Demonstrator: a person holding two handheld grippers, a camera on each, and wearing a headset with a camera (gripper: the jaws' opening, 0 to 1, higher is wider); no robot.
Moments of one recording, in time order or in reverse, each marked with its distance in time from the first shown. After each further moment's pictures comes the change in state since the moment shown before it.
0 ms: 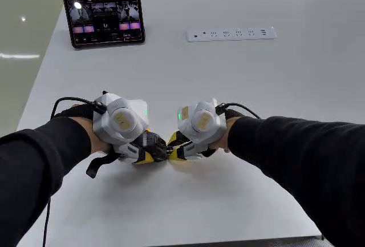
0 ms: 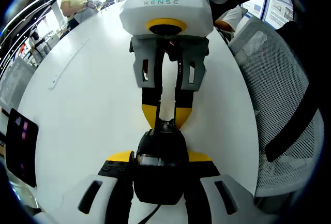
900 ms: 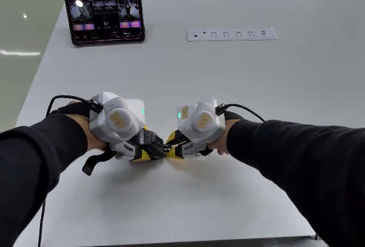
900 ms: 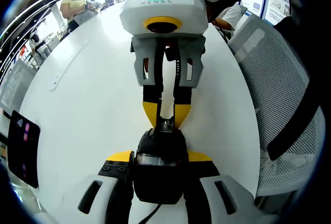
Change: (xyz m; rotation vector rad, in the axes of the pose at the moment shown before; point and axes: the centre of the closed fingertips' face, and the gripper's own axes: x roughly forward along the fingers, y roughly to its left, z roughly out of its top) left arm -0.003 -0.002 0.001 0.017 0.000 0.015; right arm -0.002 -0.001 -0.003 0.040 -0.032 0.016
